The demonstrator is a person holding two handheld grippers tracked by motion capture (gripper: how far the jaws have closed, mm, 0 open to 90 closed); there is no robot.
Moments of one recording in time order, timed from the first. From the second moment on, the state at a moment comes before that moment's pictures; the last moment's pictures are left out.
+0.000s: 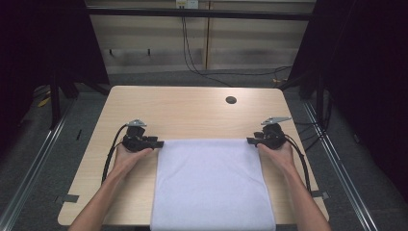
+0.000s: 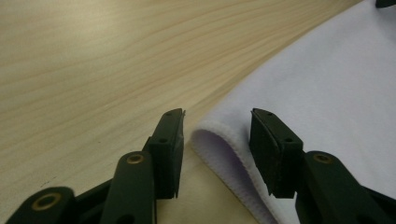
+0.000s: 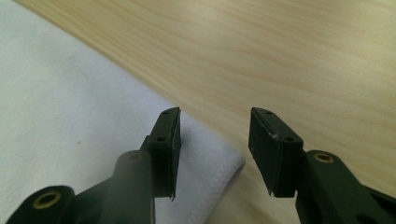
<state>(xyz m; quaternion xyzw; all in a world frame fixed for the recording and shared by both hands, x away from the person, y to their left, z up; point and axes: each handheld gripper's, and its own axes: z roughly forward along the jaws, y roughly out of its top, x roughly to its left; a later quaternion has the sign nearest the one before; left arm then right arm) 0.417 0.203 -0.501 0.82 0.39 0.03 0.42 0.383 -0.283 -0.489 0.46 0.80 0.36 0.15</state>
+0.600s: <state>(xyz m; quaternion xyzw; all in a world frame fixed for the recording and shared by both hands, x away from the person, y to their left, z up) 0.418 0.200 -0.501 0.83 0.36 0.00 0.43 0.385 -0.287 -0.494 0.47 0.80 0.37 0.11</state>
